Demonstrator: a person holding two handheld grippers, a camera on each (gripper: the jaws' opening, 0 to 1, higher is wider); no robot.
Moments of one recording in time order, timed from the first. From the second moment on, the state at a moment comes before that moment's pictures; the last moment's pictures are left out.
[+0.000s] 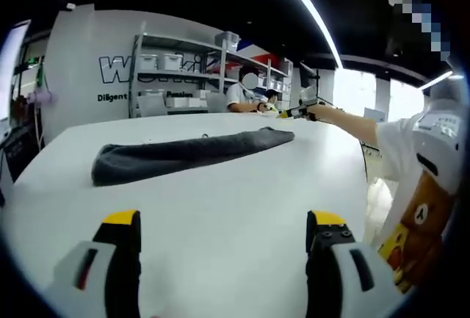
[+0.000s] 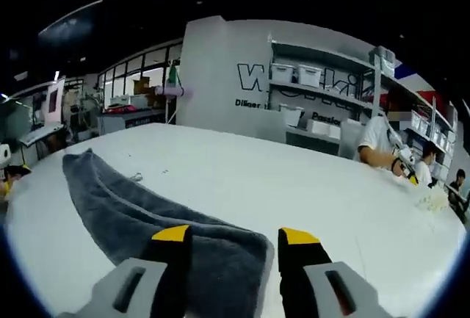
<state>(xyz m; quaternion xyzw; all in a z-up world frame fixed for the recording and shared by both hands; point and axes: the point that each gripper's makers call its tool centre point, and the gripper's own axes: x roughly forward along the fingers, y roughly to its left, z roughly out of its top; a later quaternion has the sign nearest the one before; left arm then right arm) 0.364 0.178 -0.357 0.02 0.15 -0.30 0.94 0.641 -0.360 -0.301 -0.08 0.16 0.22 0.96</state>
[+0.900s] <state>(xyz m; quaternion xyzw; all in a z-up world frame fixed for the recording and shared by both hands) 0.399 0.201 -0.353 0.07 0.15 -0.28 0.95 0.458 -0.299 -0.311 -0.09 0.17 0.33 0.92</state>
